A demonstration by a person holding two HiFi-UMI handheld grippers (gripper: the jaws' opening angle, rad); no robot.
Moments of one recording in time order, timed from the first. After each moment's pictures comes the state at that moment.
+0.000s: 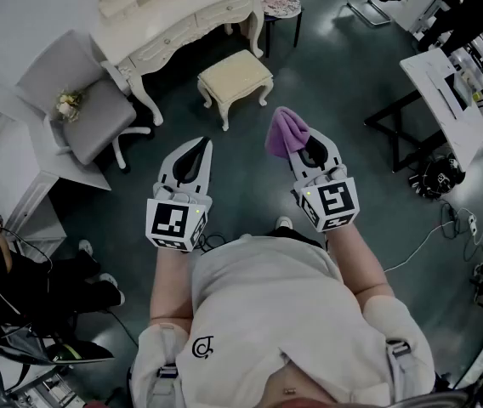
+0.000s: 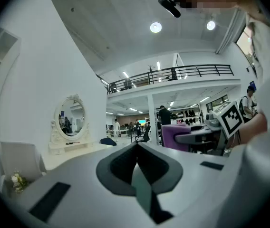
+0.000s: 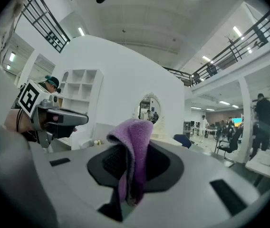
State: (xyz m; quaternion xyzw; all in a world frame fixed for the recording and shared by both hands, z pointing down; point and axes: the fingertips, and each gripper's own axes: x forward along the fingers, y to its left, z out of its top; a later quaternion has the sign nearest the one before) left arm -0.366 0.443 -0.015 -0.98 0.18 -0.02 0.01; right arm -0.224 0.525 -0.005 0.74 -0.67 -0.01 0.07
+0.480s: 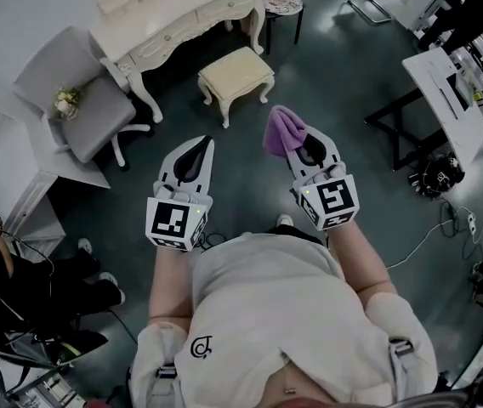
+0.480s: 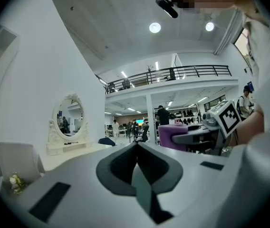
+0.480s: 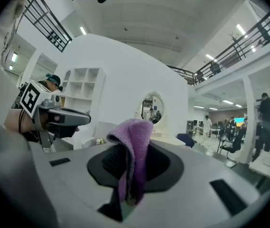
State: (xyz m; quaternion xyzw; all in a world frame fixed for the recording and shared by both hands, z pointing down) left arm -0.369 0.428 -0.011 -0.99 0.17 -0.03 0.02; right arm -0.235 0.503 -0.001 0.73 -0.68 0.00 0.08
